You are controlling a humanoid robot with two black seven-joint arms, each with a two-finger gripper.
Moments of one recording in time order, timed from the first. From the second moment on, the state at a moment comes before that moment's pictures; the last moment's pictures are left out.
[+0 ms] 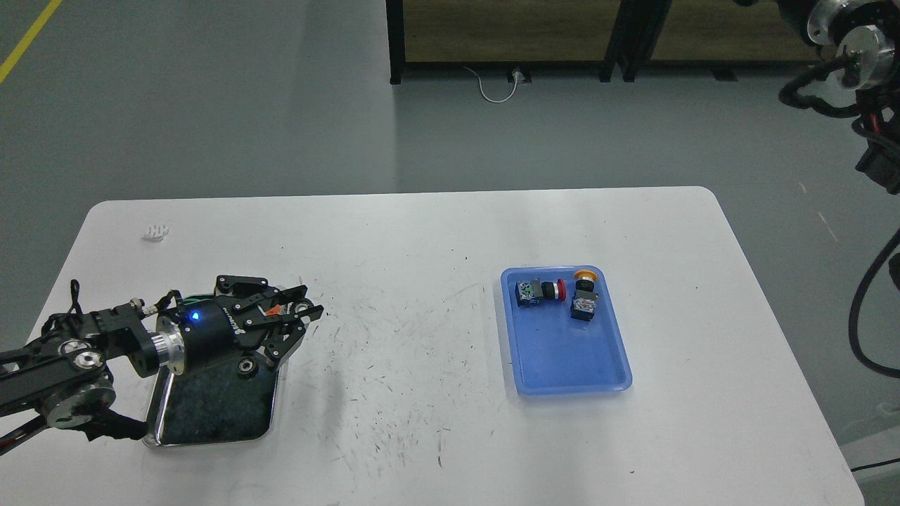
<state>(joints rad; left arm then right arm) -0.75 0.64 -0.15 -1.41 0.60 -0.13 -0.09 1.32 -0.46 0.43 0.30 -0.29 0.10 -0.04</state>
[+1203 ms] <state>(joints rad) -0.81 0.00 0.12 -0.79 0.57 -0.11 -0.07 1.32 -0.33 0.39 0.25 -0.32 0.10 -0.03</state>
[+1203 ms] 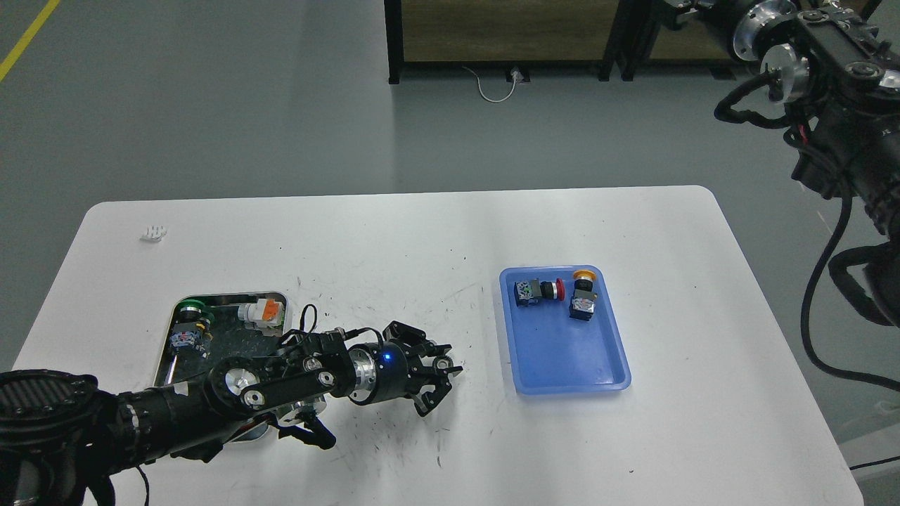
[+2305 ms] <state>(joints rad) -1.03 0.54 -0.20 -0.85 0.28 -0.12 -0.02 1.13 -0.34 0.24 0.69 -0.37 0.23 -0.03</state>
